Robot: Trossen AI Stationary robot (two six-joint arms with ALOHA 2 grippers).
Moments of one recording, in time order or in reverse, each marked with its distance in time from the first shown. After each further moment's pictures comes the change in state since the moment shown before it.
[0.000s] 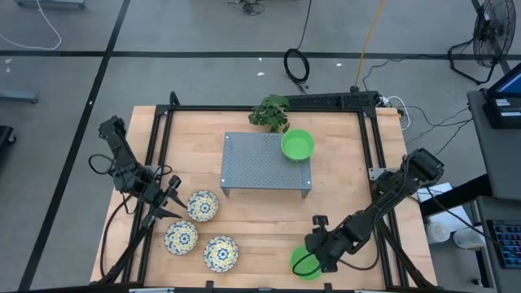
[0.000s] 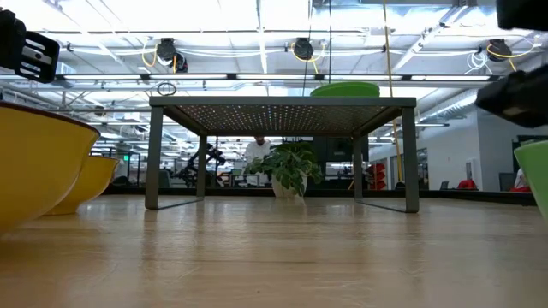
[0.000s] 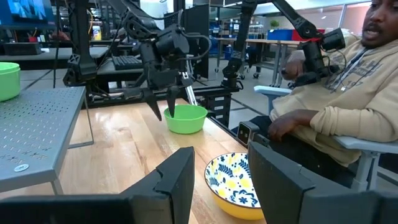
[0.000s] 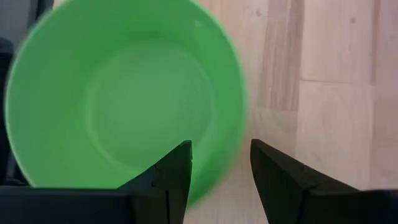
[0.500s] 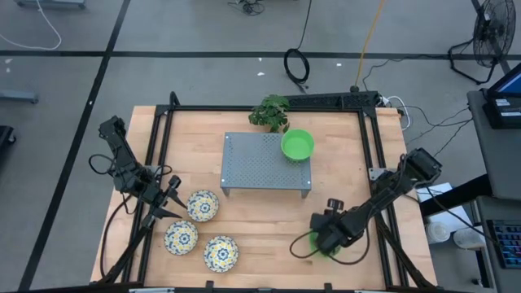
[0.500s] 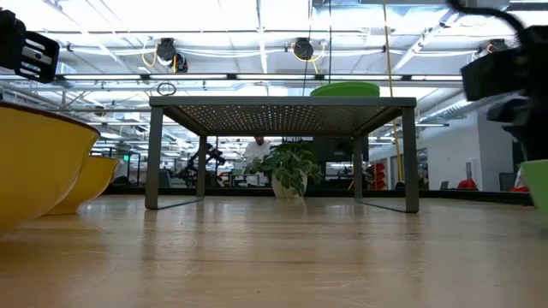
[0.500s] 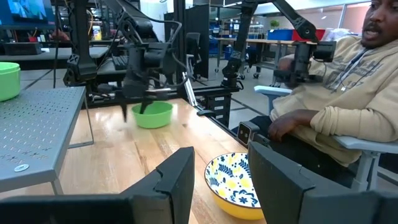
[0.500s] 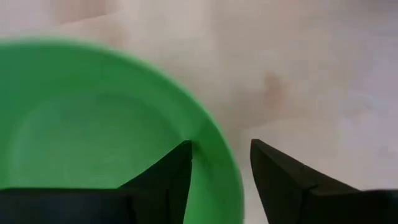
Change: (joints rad) left arm 0.000 0.000 0.000 0.000 0.000 0.000; right arm -0.071 0.012 0.000 -0.425 0.091 0.270
